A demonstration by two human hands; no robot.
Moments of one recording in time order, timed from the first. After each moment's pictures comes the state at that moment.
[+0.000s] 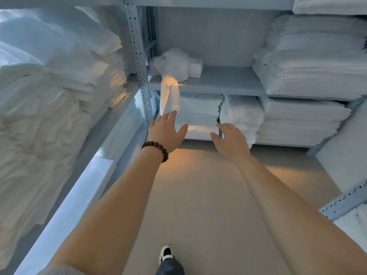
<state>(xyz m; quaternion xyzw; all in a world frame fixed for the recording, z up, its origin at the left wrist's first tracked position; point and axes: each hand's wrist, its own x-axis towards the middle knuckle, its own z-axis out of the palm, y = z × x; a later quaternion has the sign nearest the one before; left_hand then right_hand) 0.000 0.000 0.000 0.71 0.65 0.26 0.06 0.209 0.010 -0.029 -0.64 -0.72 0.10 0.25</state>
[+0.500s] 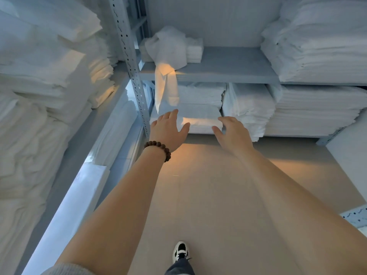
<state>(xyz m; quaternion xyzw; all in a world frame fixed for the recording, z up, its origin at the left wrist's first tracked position) -0.018 0.175 -0.053 0.72 0.66 0.22 0.06 0.191 0.180 -0.067 -0.66 -0.71 0.11 0.23</state>
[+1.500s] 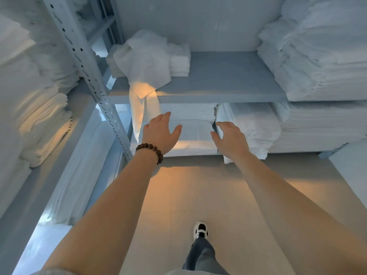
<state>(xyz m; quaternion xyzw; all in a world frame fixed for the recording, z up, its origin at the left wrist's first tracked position) 0.000 0.538 -0.079 0.73 0.65 0.20 0.10 0.222 0.523 -0.100 -0.70 -0.68 0.11 0.20</state>
